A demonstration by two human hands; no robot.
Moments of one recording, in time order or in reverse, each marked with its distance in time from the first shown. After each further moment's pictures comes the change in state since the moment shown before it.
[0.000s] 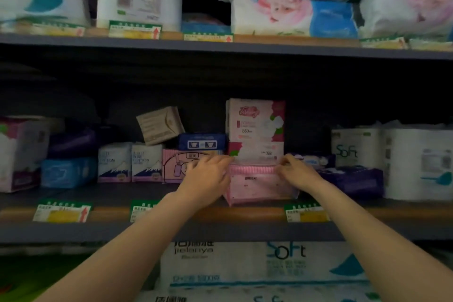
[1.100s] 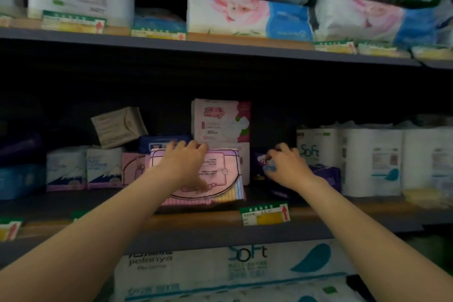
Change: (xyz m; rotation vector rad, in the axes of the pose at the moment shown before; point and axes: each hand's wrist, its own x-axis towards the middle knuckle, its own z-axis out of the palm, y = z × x) left_hand 0.048 0.044 -0.016 0.453 -0.200 -0.003; right_hand -0.014 0.034 -0.047 -0.501 0.189 -0.147
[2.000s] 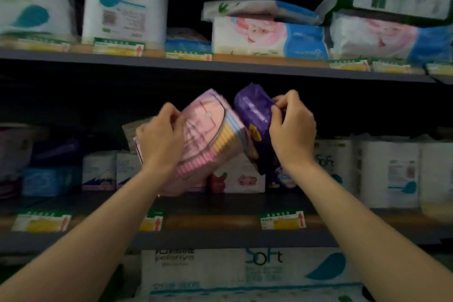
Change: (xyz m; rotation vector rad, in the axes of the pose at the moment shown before) left_hand -0.058 -0.047 -0.040 -0.760 0.956 -0.338; right_hand -0.033 -0.092 -0.090 0.617 0.930 -0.076
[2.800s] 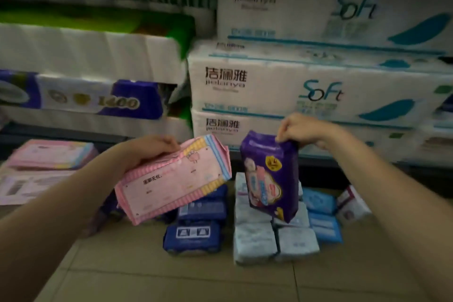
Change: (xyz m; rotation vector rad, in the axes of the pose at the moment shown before) left_hand -0.379 -0.237 -0.179 0.017 -1.362 -1.022; right_hand -0.403 0.007 -0.029 -0.157 -1.680 0.738
